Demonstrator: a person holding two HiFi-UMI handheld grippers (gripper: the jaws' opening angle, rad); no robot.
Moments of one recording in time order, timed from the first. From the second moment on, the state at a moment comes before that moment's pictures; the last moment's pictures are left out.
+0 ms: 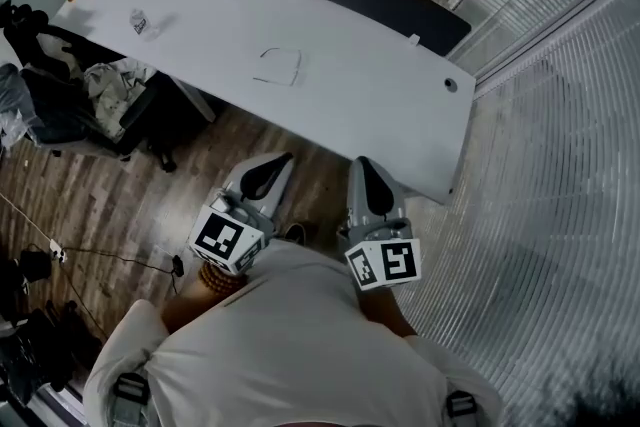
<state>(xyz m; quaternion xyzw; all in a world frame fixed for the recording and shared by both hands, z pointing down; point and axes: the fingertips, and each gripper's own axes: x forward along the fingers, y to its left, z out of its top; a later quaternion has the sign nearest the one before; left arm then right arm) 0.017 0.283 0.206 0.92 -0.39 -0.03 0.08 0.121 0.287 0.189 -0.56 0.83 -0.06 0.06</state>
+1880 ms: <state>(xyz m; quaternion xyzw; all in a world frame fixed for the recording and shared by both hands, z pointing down) -0.051 -0.092 0.249 0.92 -0.39 0.01 0.09 0.071 -0.073 0.234 -0.57 0.82 -0.08 -0.02</state>
